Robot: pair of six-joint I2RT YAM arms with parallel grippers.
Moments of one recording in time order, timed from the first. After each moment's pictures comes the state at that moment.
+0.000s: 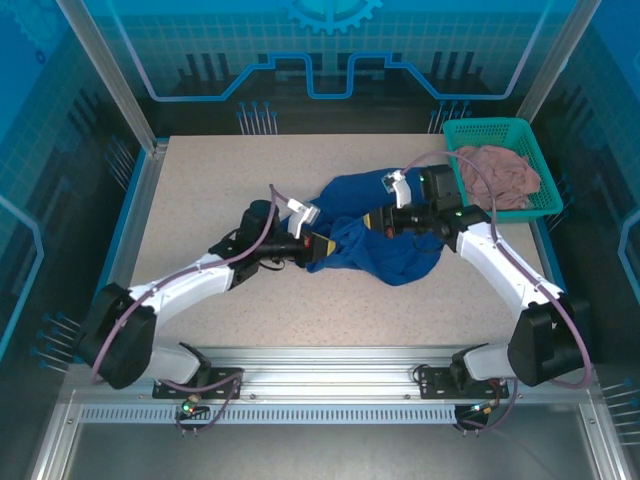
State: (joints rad) left arm -0.53 1.35 0.77 0.15 0.67 -0.40; right arm 0.31 1.37 1.09 -0.48 -0.61 0.17
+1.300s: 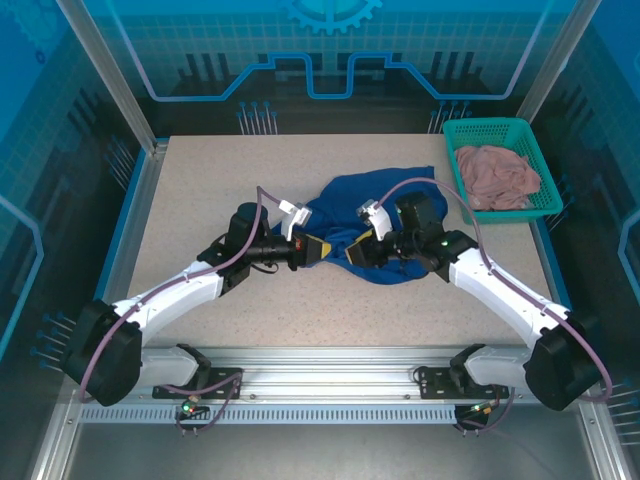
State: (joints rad) left arm -0.51 1.27 0.74 0.15 0.71 -0.43; right arm 0.51 1.24 0.92 -0.41 -0.50 0.04
